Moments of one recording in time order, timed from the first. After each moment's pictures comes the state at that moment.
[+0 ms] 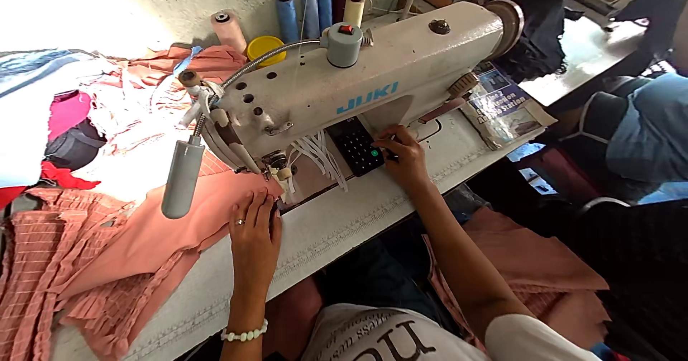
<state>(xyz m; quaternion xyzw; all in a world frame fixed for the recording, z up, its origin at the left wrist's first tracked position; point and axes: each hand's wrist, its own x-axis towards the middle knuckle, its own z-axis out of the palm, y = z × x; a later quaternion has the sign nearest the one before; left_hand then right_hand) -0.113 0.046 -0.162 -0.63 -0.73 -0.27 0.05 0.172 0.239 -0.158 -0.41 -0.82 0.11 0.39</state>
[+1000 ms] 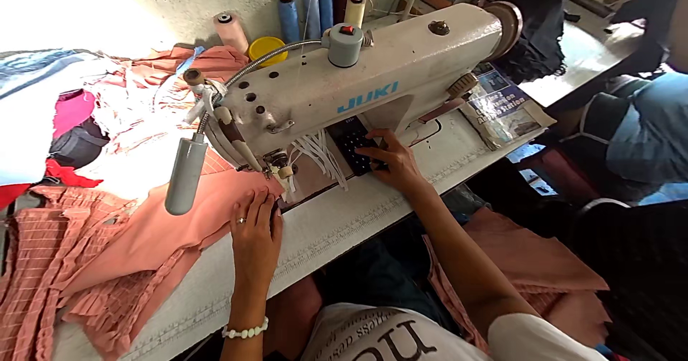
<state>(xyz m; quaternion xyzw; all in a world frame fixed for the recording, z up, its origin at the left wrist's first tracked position) -0.112 0.046 -0.161 -0.63 -0.72 -0.27 0.05 0.166 0.239 -0.161 -0.31 -0.87 0.11 0.36</state>
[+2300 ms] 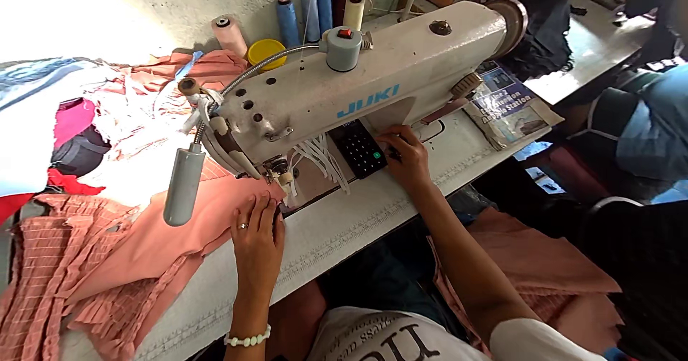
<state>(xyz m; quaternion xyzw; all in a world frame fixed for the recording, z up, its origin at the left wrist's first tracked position) -0.111 0.046 -0.159 -0.63 -0.73 -0.26 0.06 0.168 0.242 -0.162 -0.41 -0.80 0.09 0.42</state>
